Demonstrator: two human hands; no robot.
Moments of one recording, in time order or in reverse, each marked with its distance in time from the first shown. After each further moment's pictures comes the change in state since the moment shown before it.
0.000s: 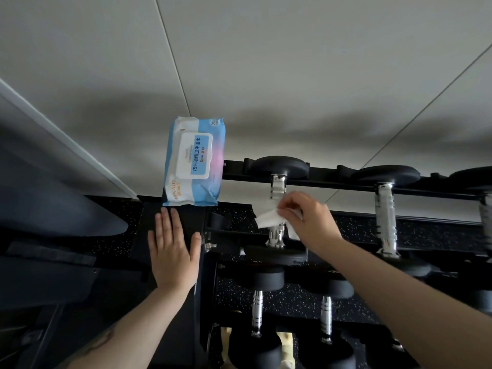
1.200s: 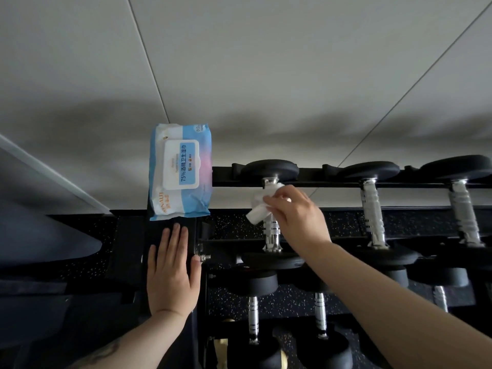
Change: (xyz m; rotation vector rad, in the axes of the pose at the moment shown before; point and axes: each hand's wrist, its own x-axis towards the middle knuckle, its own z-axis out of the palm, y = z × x) left_hand -0.008 -0.003 0.000 -0.020 0.013 0.265; right_hand 0.005 -0.017 0.016 -0.393 0.257 -0.209
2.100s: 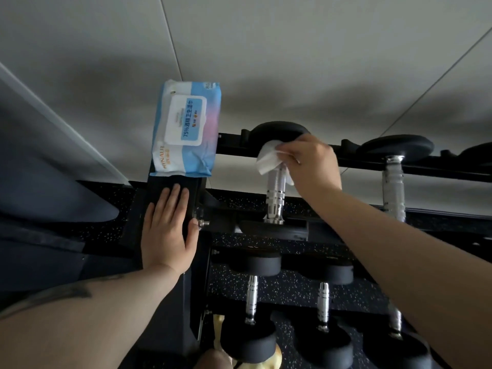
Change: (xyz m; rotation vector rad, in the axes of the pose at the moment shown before) left_hand -0.001 0.001 0.005 0.045 0.027 -0.016; right_hand 0.030 0.016 -0.003 0.146 0.047 0.069
